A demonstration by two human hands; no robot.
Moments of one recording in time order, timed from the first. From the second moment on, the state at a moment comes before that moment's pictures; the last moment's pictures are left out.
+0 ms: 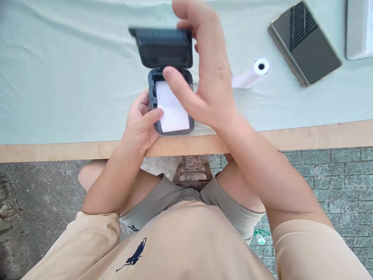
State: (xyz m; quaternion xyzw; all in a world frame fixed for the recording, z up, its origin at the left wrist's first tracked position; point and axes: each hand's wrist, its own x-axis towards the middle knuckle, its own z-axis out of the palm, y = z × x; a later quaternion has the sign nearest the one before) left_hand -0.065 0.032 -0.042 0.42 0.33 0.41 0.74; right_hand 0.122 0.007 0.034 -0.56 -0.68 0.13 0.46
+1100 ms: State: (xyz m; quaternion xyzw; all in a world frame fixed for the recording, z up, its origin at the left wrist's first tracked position) left_hand -0.064 0.035 -0.033 0.37 0.34 0.41 0.76; right_hand 0.142 0.001 -0.012 -0.57 -0.61 0.39 0.39
